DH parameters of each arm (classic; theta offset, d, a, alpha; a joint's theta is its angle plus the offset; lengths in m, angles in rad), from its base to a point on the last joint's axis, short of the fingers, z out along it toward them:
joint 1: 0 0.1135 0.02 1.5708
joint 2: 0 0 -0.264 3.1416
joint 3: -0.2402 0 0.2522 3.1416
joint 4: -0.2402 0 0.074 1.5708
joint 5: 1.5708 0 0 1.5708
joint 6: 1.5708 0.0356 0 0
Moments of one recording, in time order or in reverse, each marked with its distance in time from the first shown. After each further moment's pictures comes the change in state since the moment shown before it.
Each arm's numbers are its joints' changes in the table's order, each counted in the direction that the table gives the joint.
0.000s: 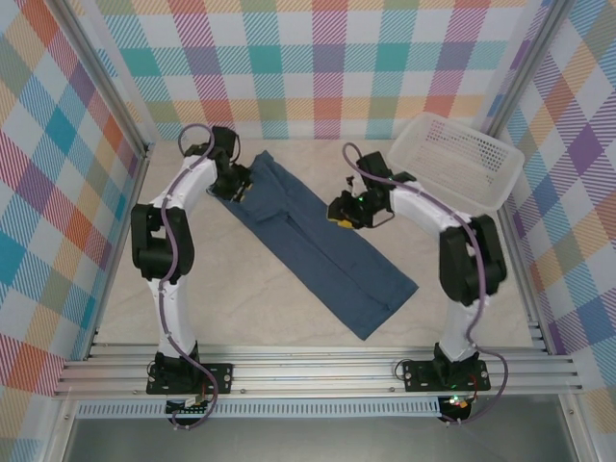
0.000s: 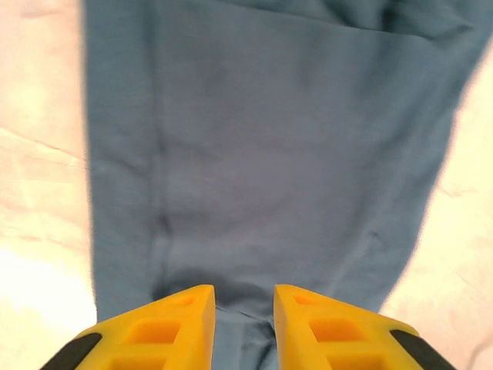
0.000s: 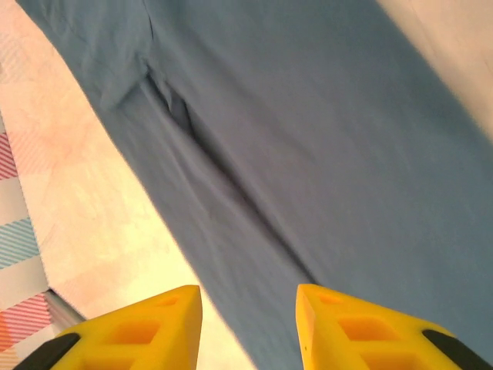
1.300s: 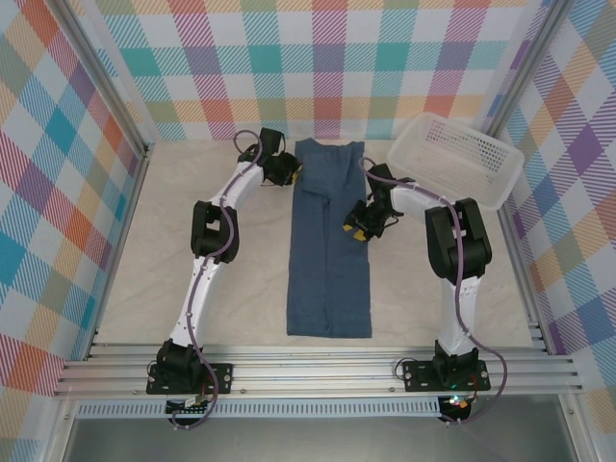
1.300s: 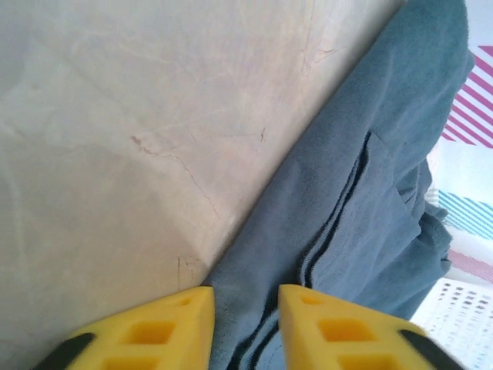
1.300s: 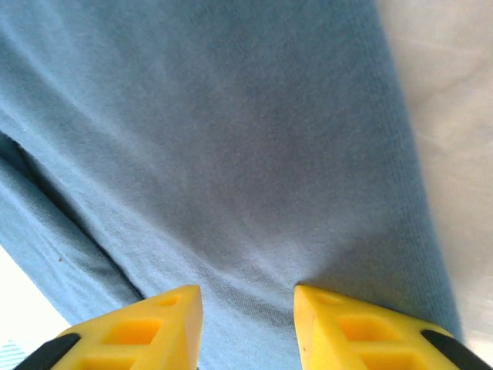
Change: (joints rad) left arm -0.143 -0.640 -0.733 0.255 0.169 -0.099; right arm -0.104 -0.119 0.070 -0.006 0.094 0.245
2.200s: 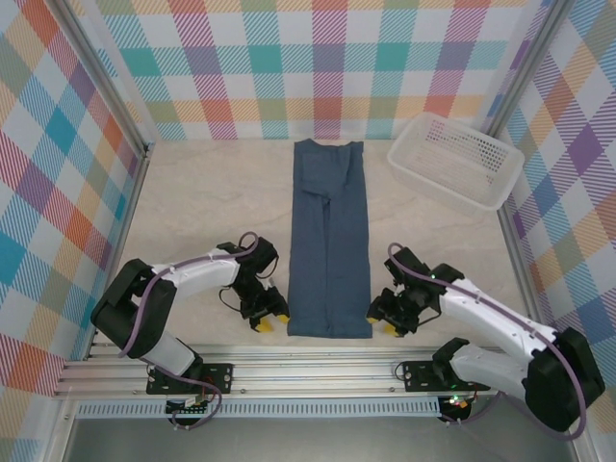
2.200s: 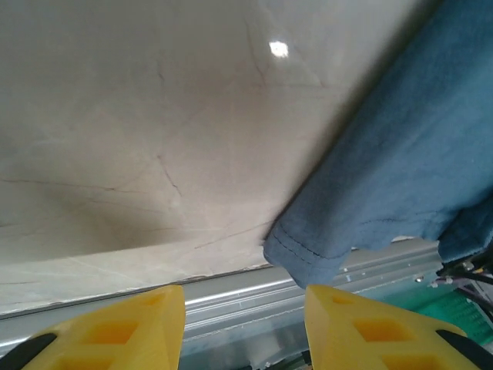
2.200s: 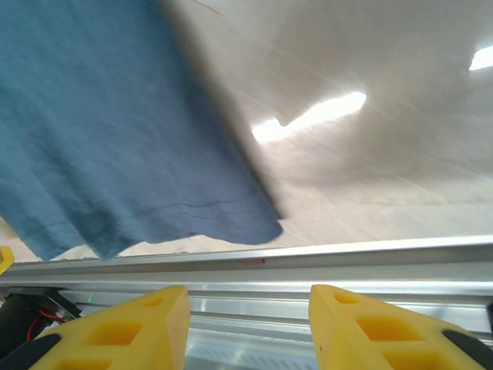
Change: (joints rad) left arm -0.351 1.215 1.742 -0.213 0.290 0.361; right arm 0.297 1.040 0.867 -0.242 0.013 0.283
